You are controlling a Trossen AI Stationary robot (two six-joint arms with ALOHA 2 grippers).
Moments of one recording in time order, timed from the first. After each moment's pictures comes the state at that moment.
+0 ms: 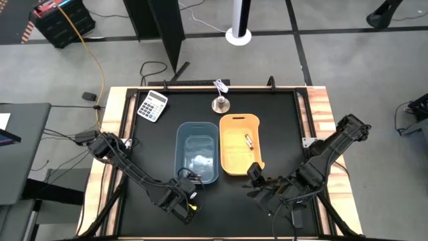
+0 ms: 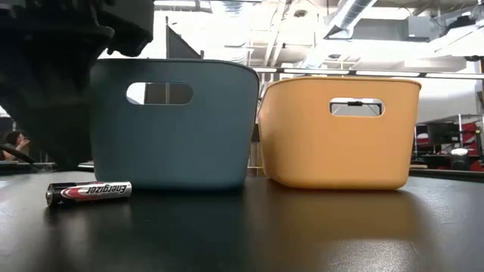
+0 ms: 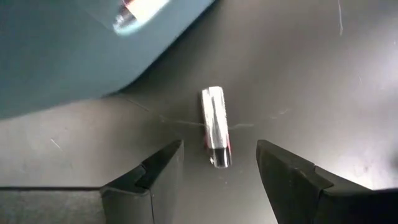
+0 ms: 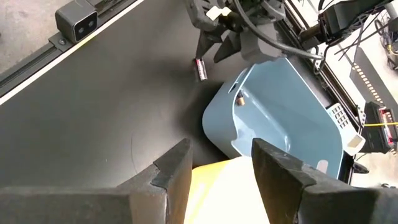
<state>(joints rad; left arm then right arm) -0.65 1.90 1.31 -0.71 -0.32 -1.39 0.71 1.57 1.55 -0.89 0.50 -0.24</state>
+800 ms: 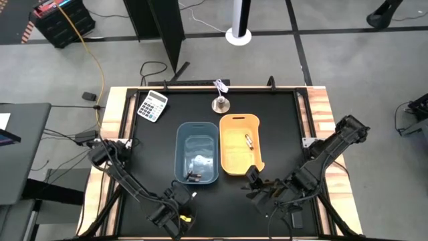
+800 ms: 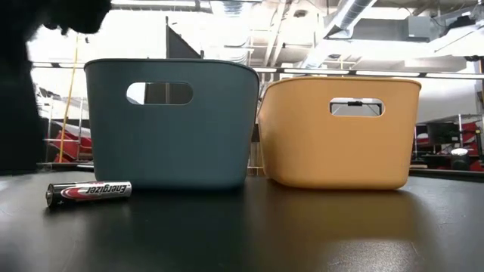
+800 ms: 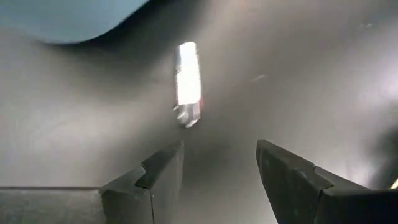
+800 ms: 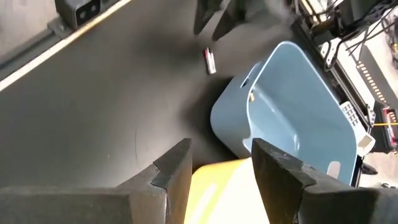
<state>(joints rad) -0.77 1.96 1.37 -0.74 -0.45 -1.57 0.71 1.59 1.48 -0.84 0.50 -0.24</state>
